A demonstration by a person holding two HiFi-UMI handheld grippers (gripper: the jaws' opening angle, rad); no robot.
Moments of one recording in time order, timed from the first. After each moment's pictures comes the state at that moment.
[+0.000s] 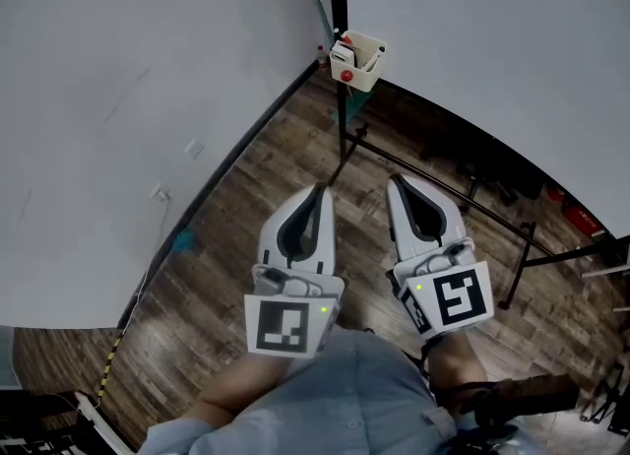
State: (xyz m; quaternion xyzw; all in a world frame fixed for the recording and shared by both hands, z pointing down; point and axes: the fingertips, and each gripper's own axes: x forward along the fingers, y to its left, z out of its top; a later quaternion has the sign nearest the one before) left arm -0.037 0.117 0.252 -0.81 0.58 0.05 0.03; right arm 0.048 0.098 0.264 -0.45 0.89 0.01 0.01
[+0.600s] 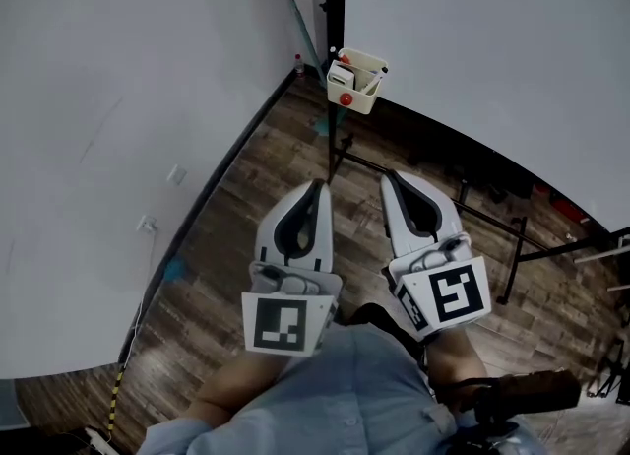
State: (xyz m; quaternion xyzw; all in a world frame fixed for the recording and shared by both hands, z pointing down) left arm -0.081 0.029 0.252 -0.84 0.54 0.07 0.01; right arm 0.000 0.018 0.261 -0.49 0.87 0.03 -0.01
